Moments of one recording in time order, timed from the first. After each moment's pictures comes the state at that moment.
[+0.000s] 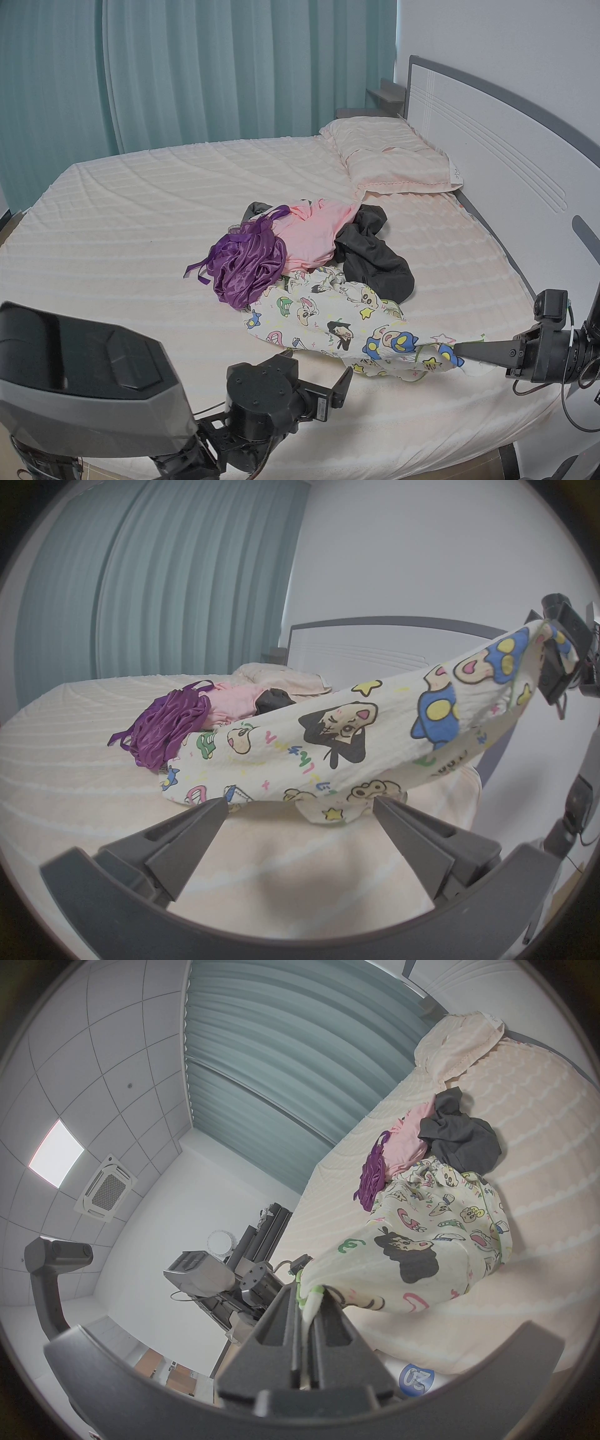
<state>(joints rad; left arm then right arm) -0.91 2.17 -0.50 -1.39 0.40 -0.23 0.39 1.31 -0.26 -0.87 0.70 0.75</state>
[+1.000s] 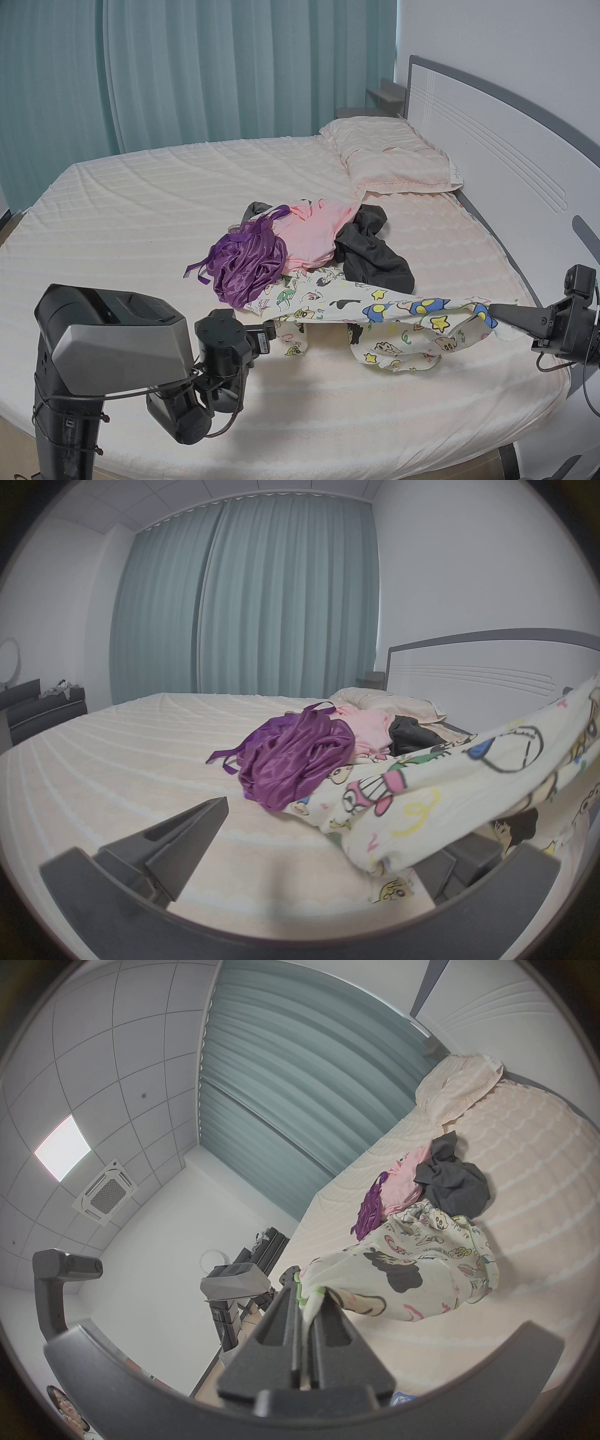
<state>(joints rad) -0.61 2.36 -0.66 -1.52 0.64 -0.19 0.26 1.21 -0.29 -0.87 0.70 0.75</state>
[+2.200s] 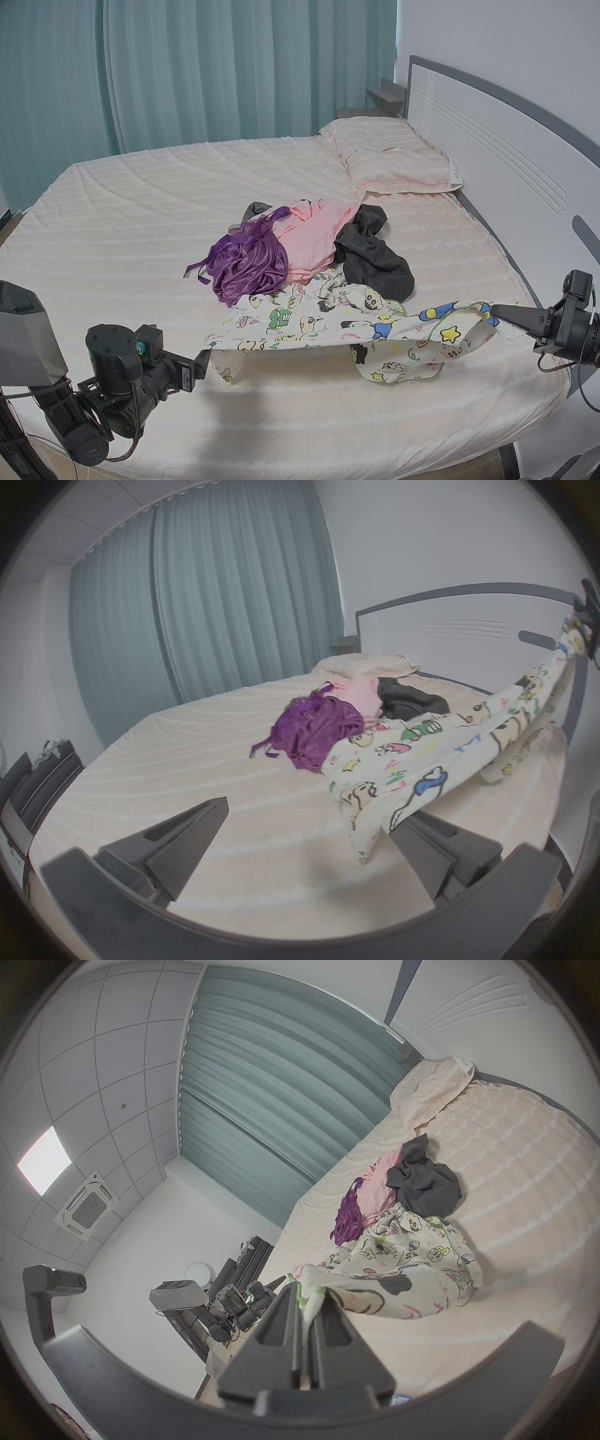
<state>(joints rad) -0.48 1.92 -0.14 -1.45 0.40 0.05 0.16 1.25 -0.27 -0.86 0.71 0.75</state>
